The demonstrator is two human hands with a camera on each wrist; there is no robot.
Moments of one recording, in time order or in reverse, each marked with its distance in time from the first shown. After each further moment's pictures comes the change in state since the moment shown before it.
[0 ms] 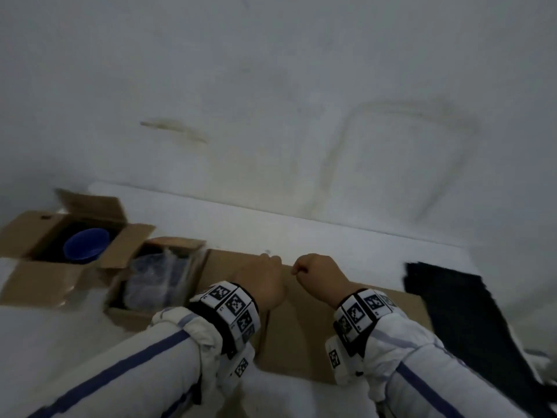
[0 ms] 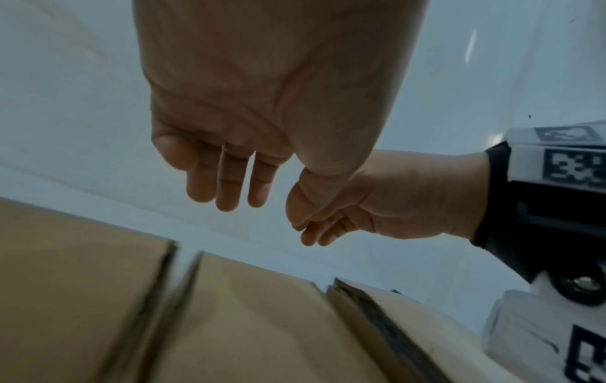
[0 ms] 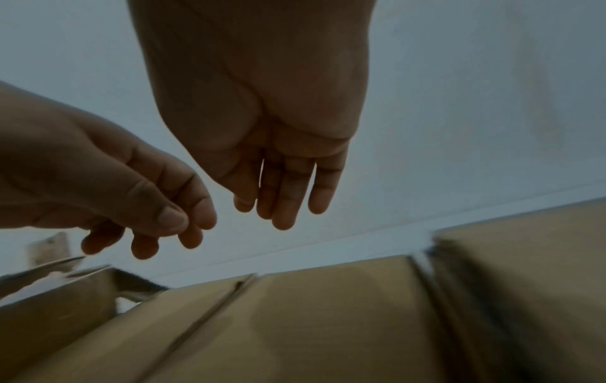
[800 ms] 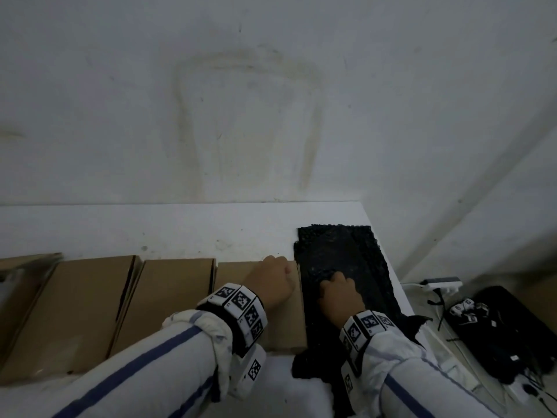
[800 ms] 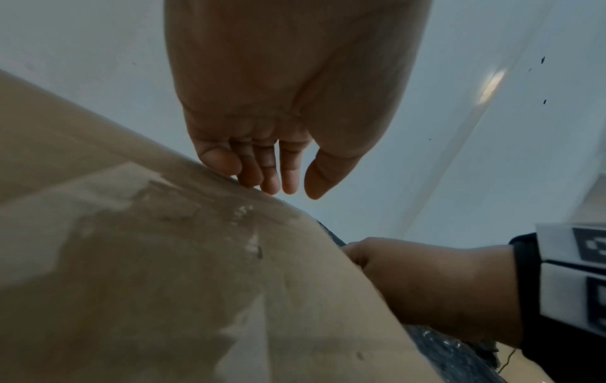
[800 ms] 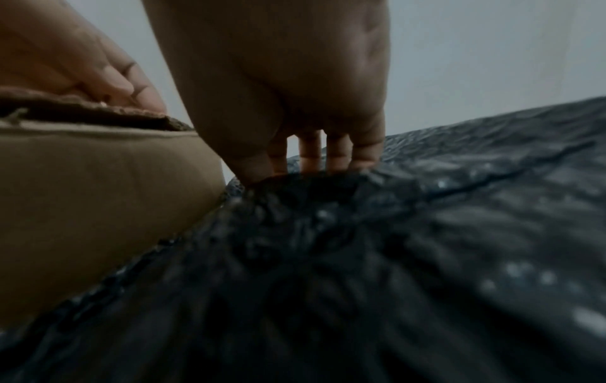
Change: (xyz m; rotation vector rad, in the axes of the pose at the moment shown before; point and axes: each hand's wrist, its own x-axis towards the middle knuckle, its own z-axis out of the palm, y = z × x) left_hand 0.066 0.245 0.096 -0.275 -0.181 0.150; right_hand -0.115 0.289 -0.003 -0.186 -0.024 0.531
